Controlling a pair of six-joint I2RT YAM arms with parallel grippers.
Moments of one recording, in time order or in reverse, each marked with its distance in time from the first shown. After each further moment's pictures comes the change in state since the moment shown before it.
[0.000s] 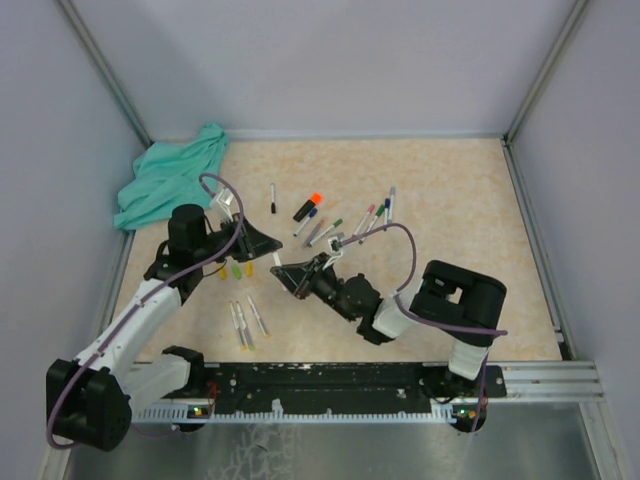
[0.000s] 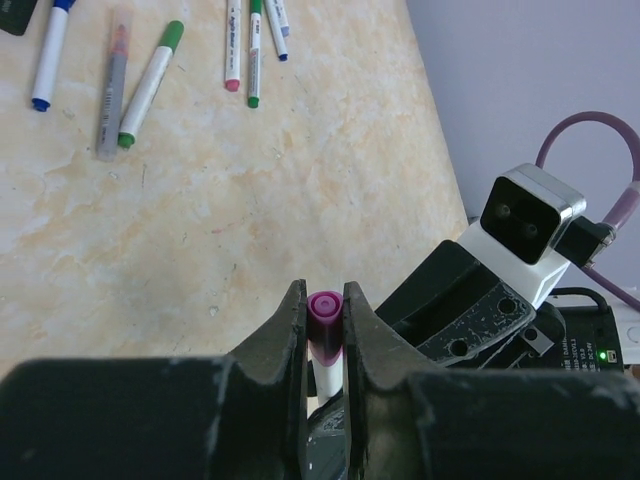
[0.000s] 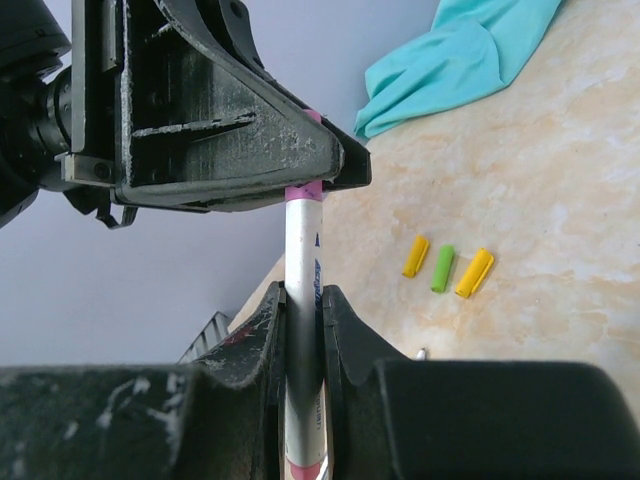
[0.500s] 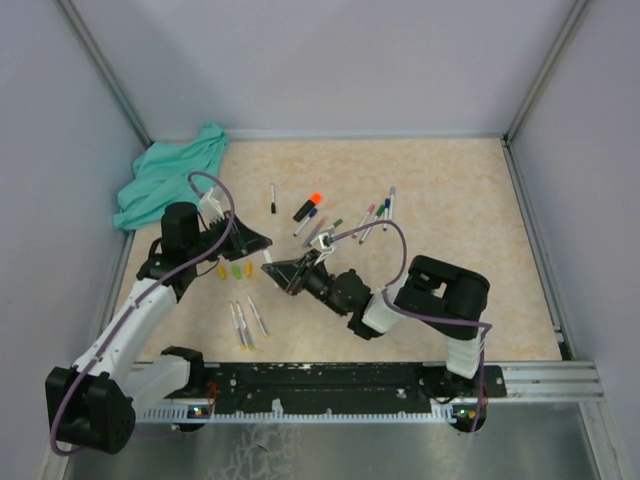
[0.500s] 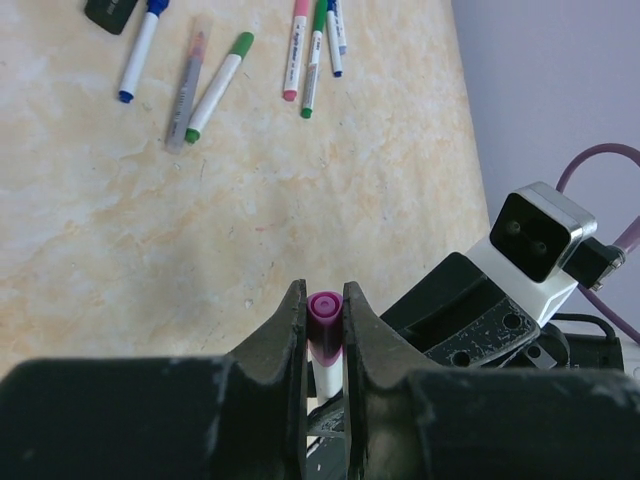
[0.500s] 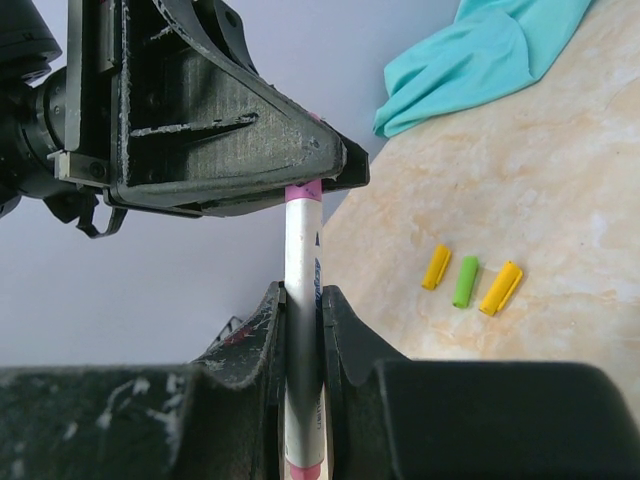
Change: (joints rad) left arm 0.064 -0.020 0.037 -0.126 -0.063 0.021; right arm -0.010 0.090 0.089 0.006 -0.043 0.039
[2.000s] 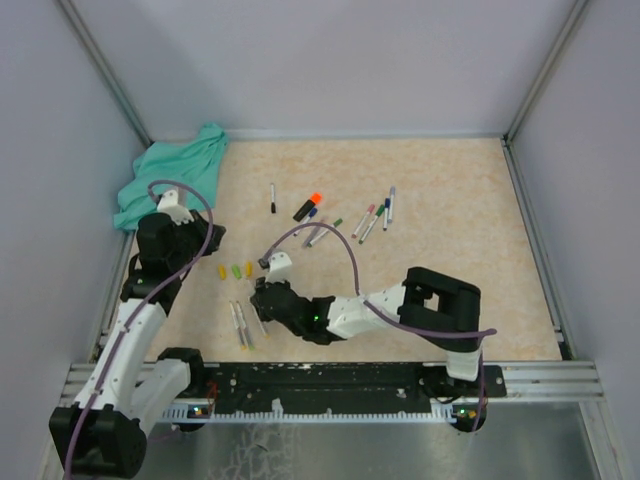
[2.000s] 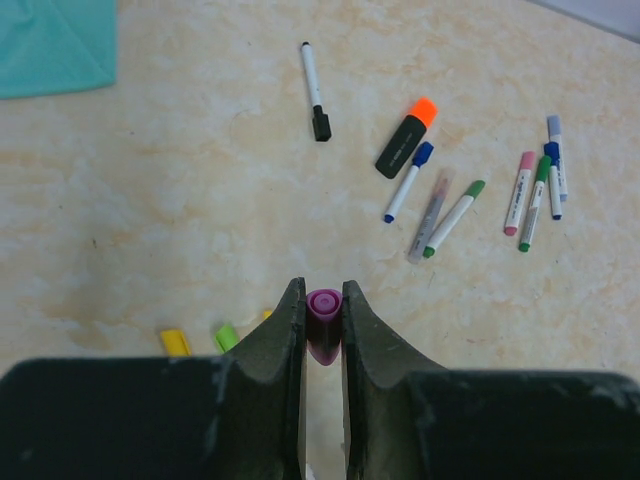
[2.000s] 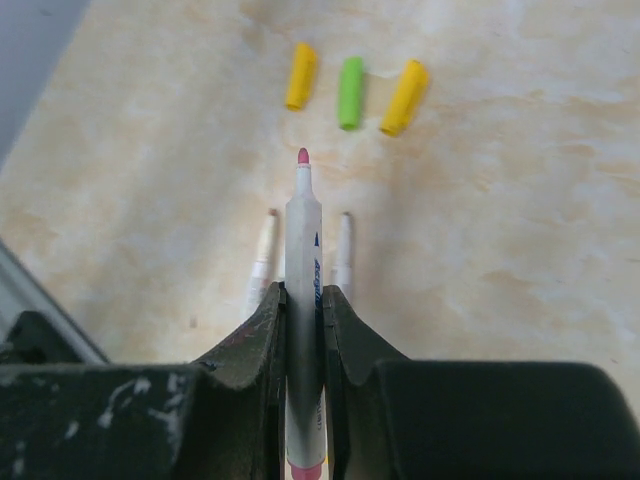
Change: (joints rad) left arm 0.132 -0.150 -0.055 -0.035 -0.373 0.264; right arm 0.215 0.006 0.411 -1.022 0.306 -0.098
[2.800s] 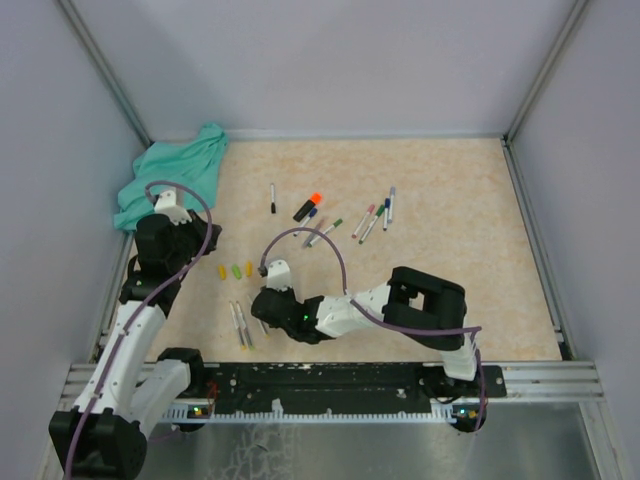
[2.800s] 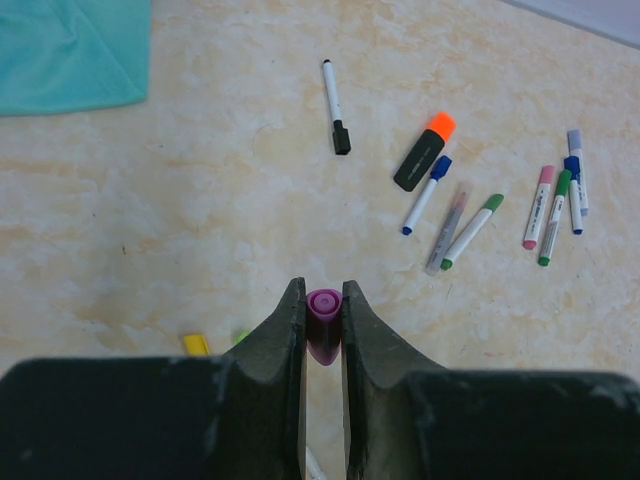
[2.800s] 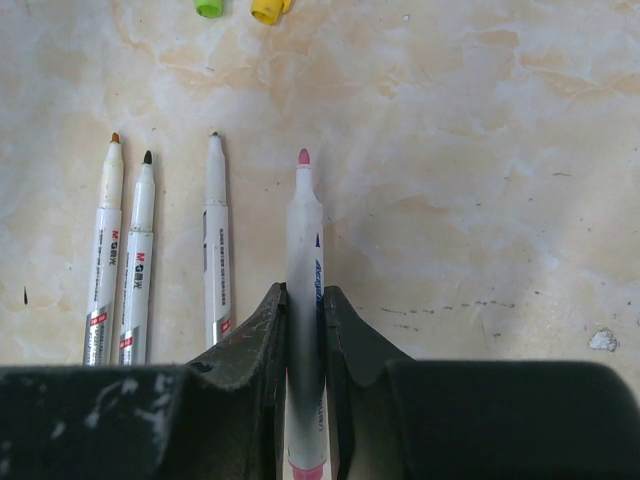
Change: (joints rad) left arm 0.000 -0.028 -0.001 -0.005 -0.063 0.028; right arm -0.001 0.097 0.091 -0.333 0.069 0.027
